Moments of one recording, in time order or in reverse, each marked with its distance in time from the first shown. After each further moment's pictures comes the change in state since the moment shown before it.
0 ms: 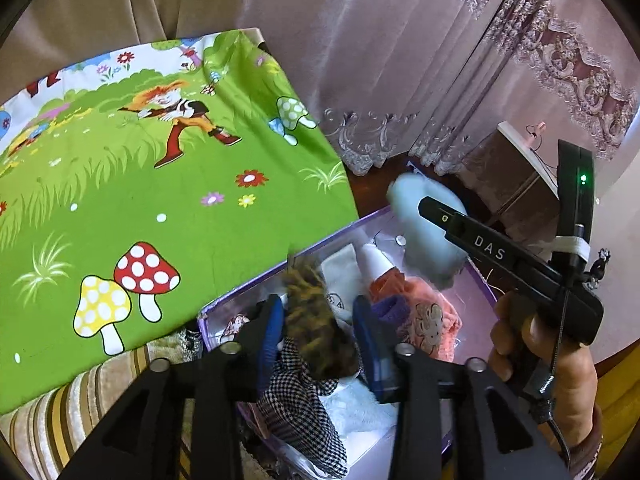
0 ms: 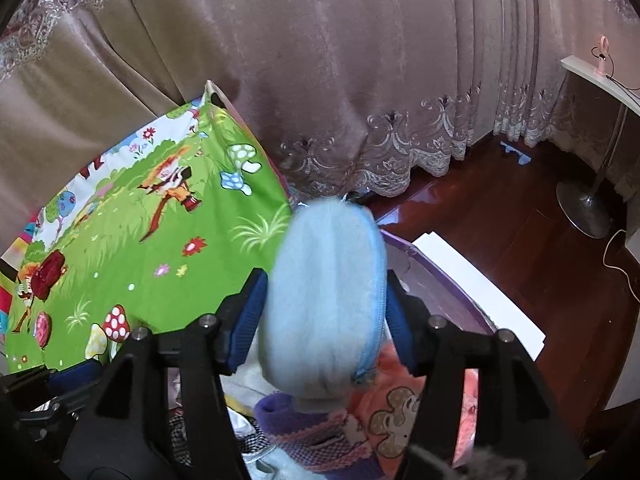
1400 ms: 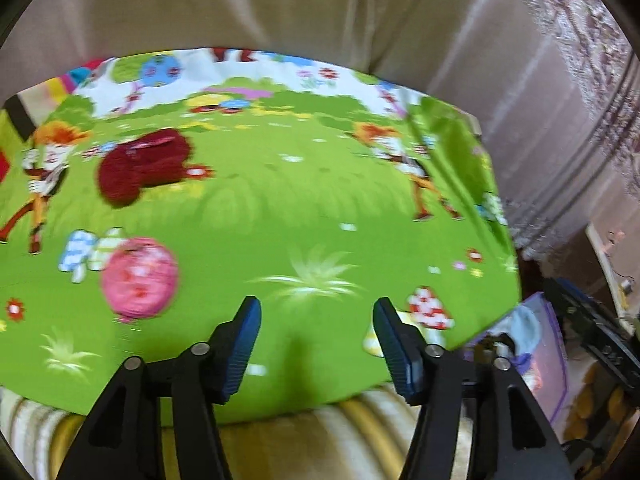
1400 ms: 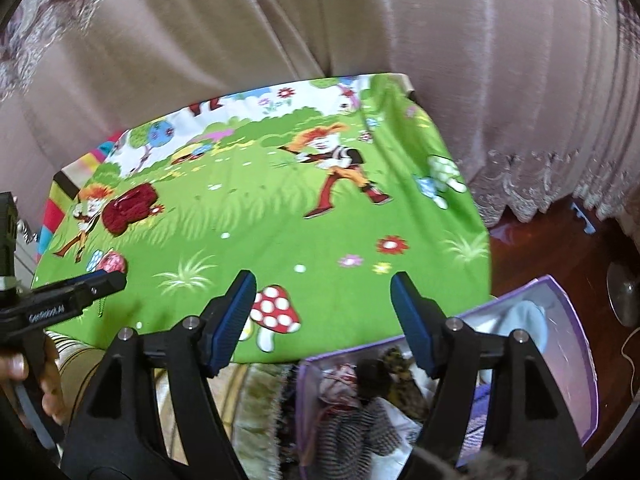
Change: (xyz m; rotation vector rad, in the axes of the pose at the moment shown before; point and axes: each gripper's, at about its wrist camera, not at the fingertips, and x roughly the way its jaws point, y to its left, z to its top) left arm -0.102 0.223 -0.012 -0.318 -0.131 0.285; right arm -0.028 0.186 -0.011 -0.316 0.031 0.216
